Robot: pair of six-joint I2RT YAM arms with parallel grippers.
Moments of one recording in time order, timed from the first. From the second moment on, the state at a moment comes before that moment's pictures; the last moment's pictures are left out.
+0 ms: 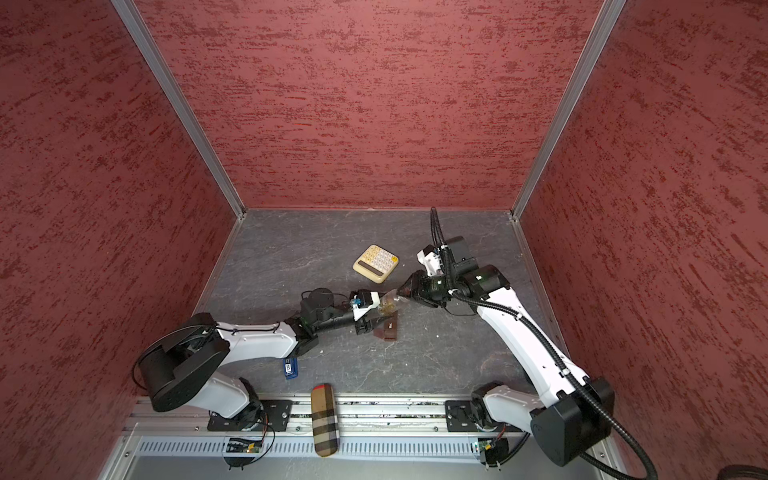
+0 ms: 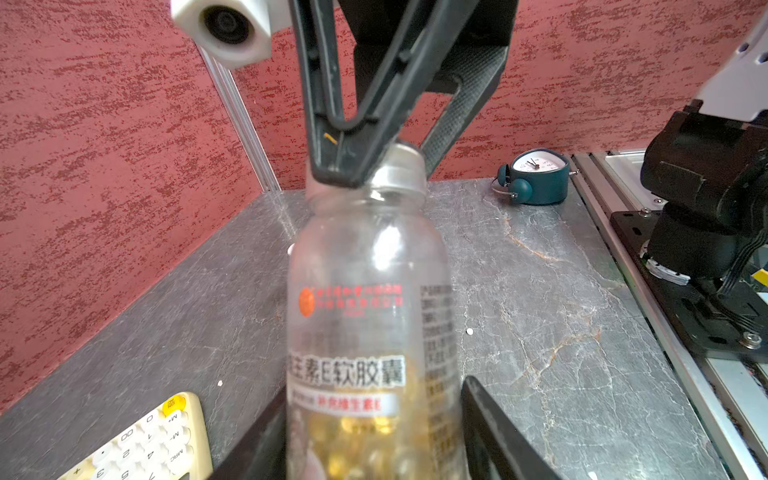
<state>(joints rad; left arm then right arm) -0.82 1.51 0.53 0.84 0.42 0.27 0.40 1.20 1.14 -0.87 -0.60 0.64</state>
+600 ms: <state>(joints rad) -0.82 1.55 0.59 0.82 0.41 0.28 0.40 1.20 1.15 -0.87 -0.59 0.65</state>
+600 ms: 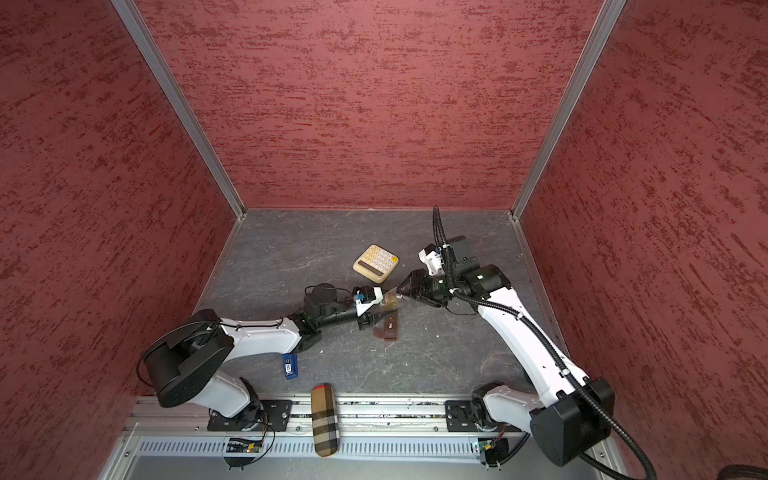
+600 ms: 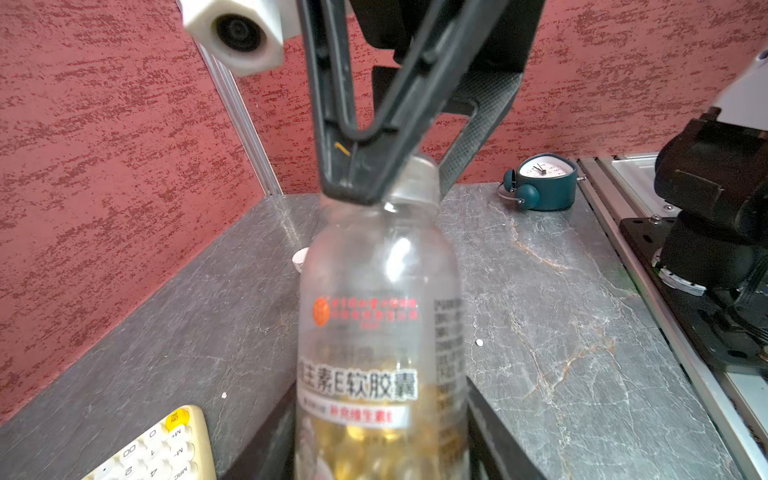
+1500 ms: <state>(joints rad) -0.89 1.91 0.71 1.36 -0.19 0.81 0.26 1.41 1.33 -0.84 -0.55 0.83</state>
